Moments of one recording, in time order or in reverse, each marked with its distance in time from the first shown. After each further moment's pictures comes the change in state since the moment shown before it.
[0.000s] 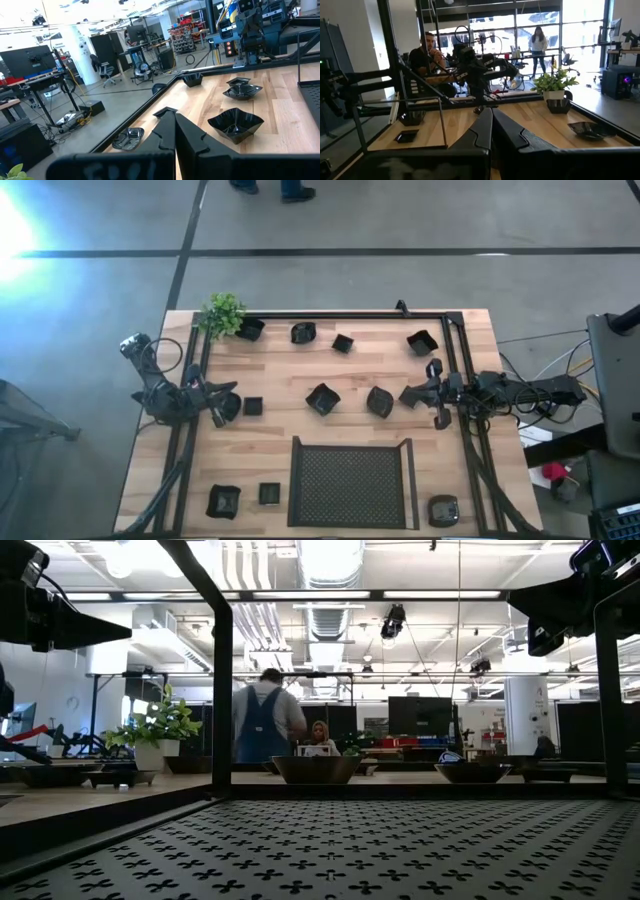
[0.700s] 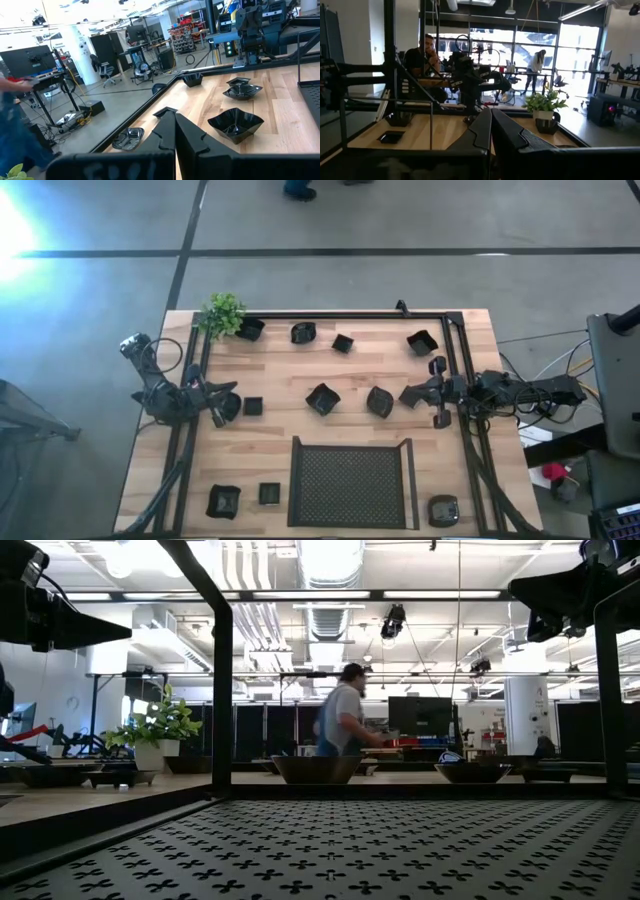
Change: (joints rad) left arm 0.000 0.000 0.000 0.000 0.000 0.000; right arm 0.000 0.000 0.000 0.054 0.000 -0.163
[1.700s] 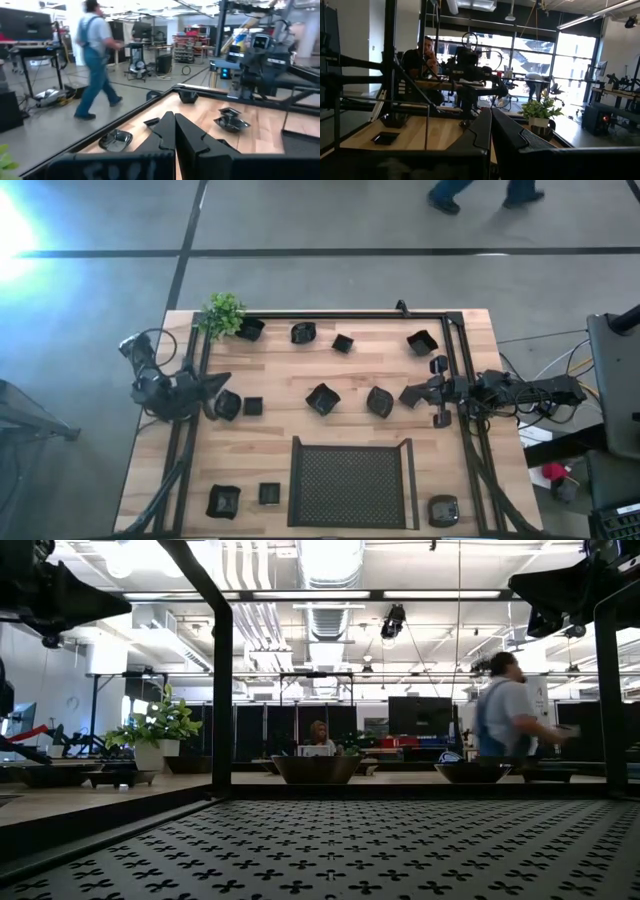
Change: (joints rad) left arm 0.001 0.000 0.126 0.009 -0.028 -0.166; right arm 0.000 0.000 0.000 0.024 0.000 -0.054
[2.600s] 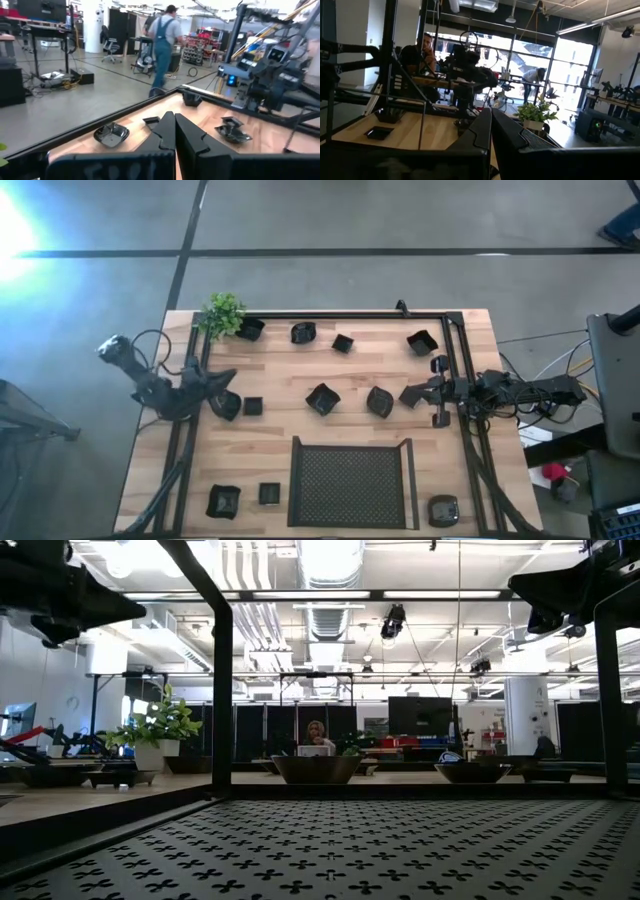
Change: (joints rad) left arm 0.234 0.246 0.023 0.039 0.159 -0.262; right arm 0.000 0.000 0.000 -0.001 0.000 -0.060
